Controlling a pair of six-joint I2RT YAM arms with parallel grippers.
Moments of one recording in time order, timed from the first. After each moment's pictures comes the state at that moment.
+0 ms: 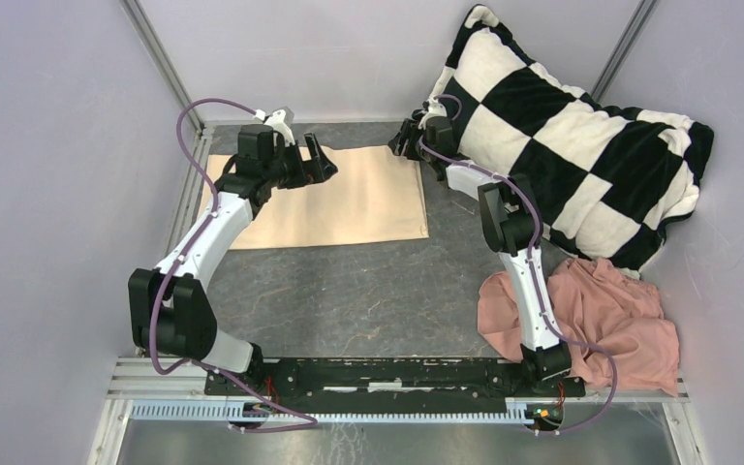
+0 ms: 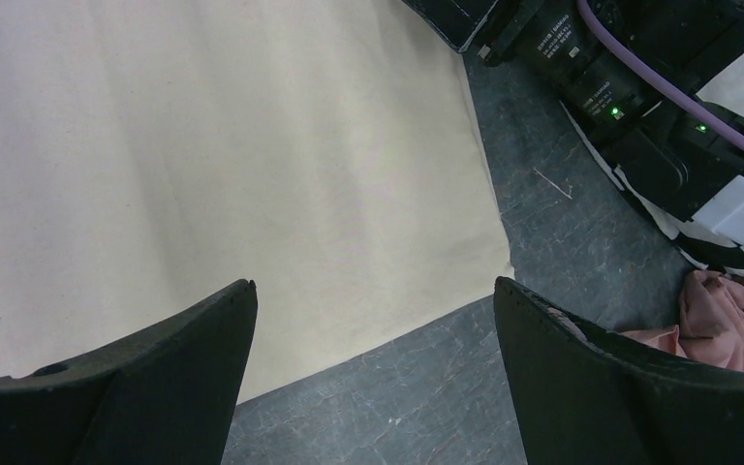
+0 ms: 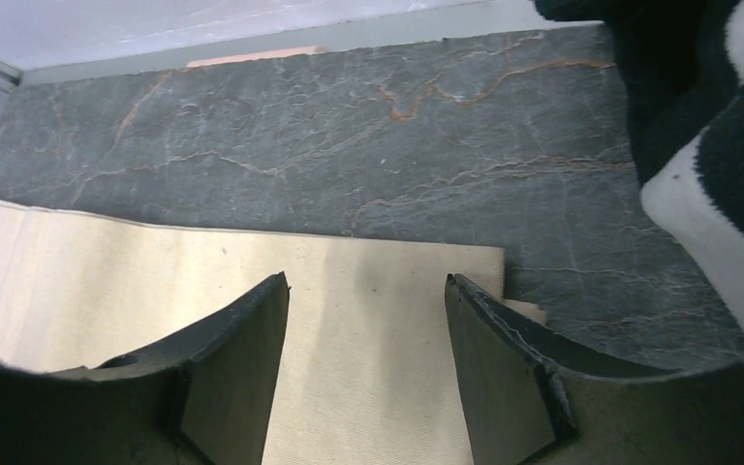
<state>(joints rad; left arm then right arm) -0.20 1.47 1.20 -0.26 0.29 -0.38 0.34 2.54 1.91 0.30 -0.15 0.47</state>
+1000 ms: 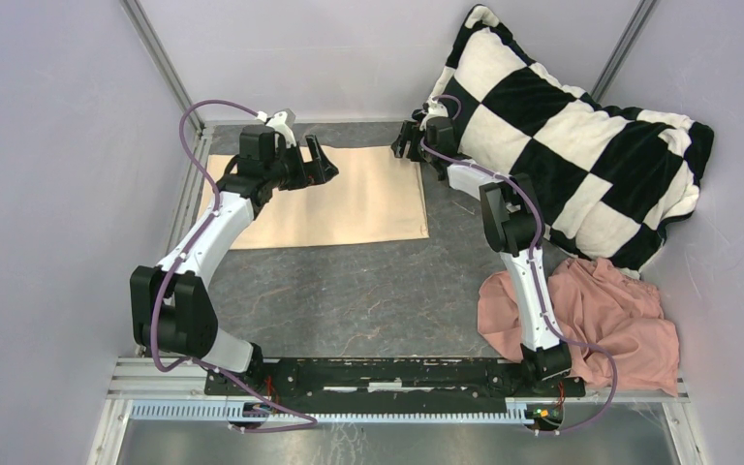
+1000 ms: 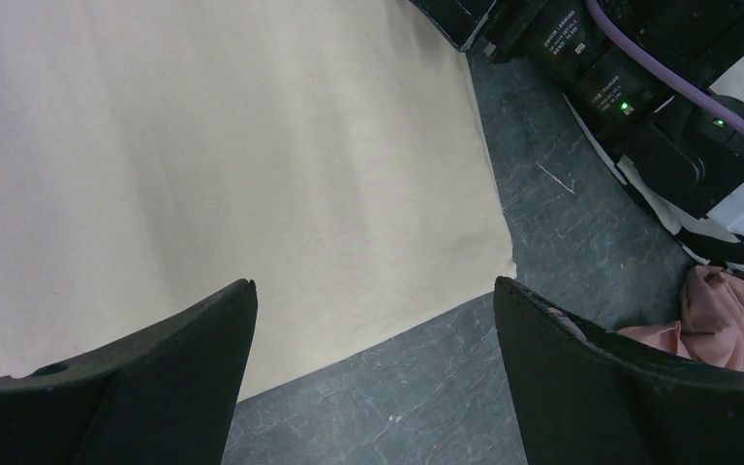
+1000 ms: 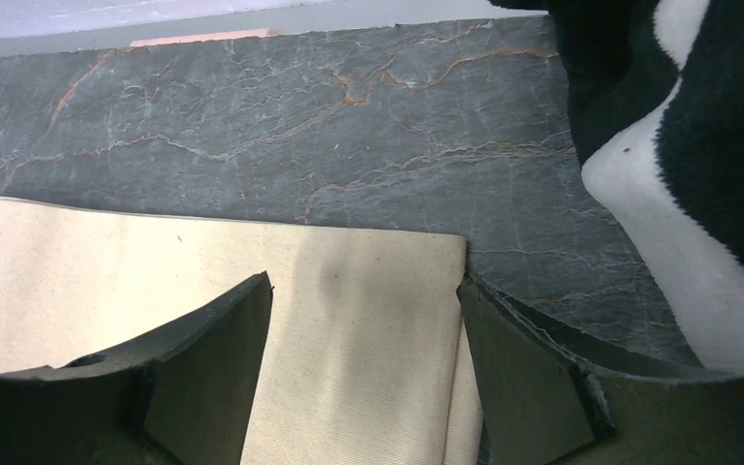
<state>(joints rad) -0.20 1.48 1.19 -0.26 0.30 -0.38 0.34 2.52 1.90 0.23 -0.08 0.39</state>
